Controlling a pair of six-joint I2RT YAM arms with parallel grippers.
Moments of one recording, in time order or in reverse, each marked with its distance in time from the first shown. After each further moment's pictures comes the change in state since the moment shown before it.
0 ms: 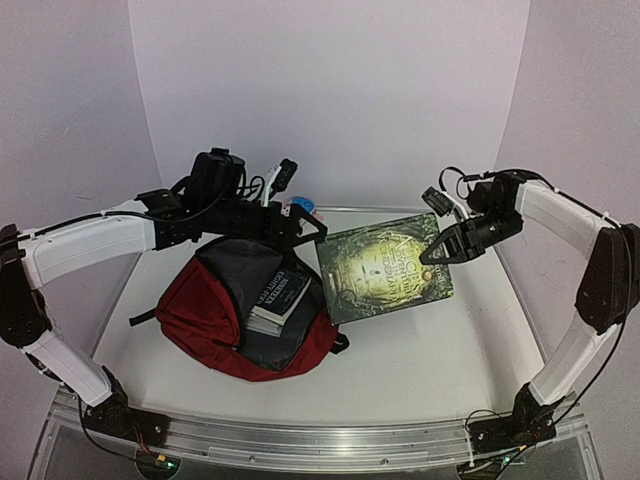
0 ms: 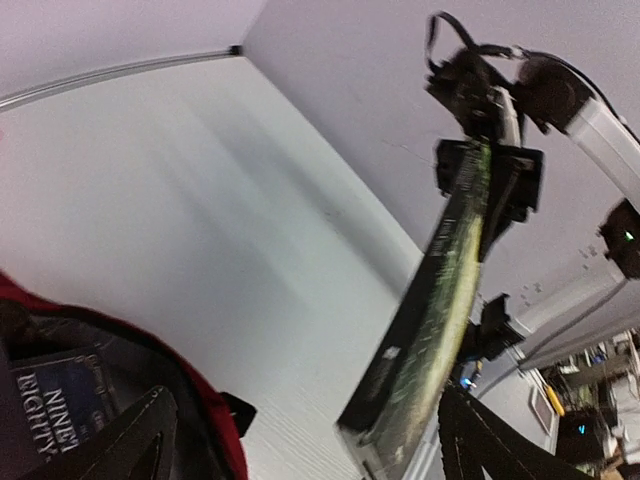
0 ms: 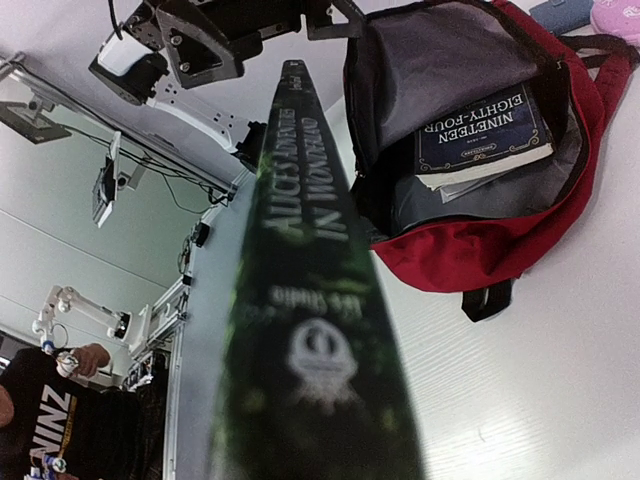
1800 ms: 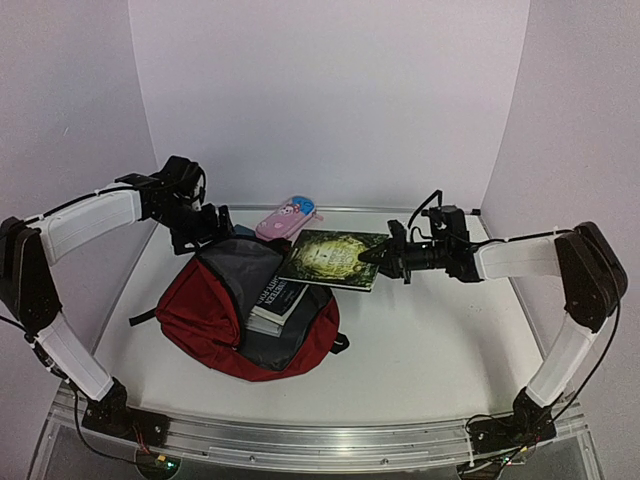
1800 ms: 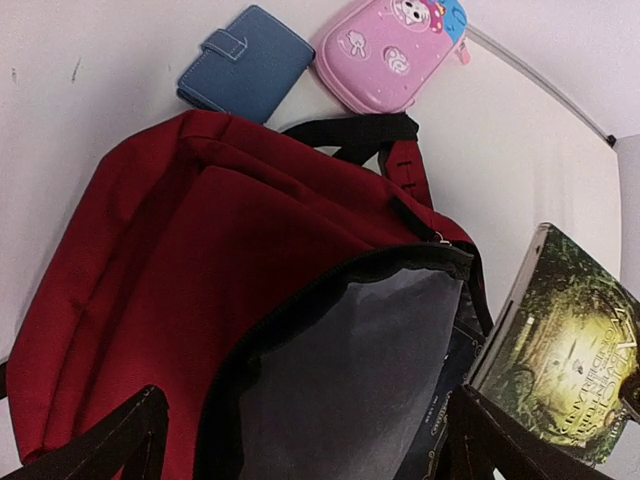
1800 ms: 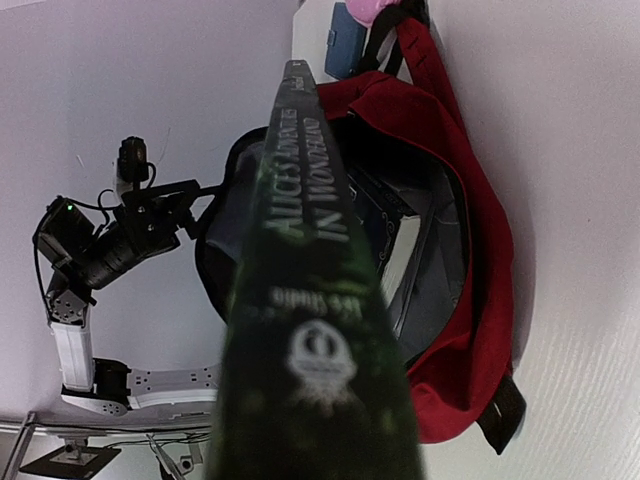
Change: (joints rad) left arm 0.386 0.068 0.045 -0.494 -0.366 -0.171; right arm 0.240 0.052 -0.509 1.721 0.418 1.867
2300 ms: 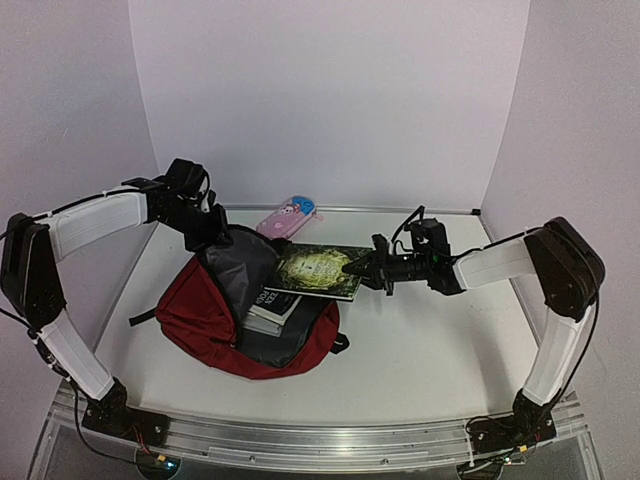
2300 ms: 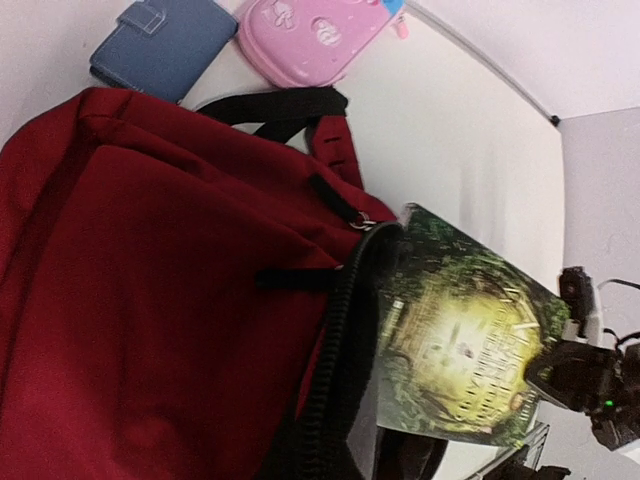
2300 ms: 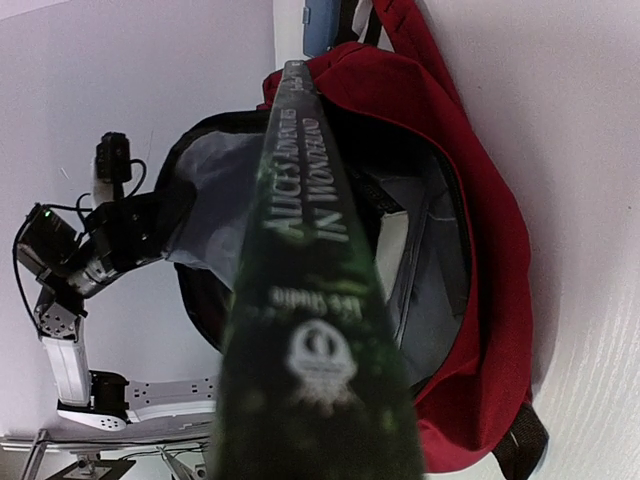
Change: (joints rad) left arm 0.000 0.035 -0.016 0.087 0.168 -0.058; right arm 0.078 0.140 0.000 0.171 0.047 0.125
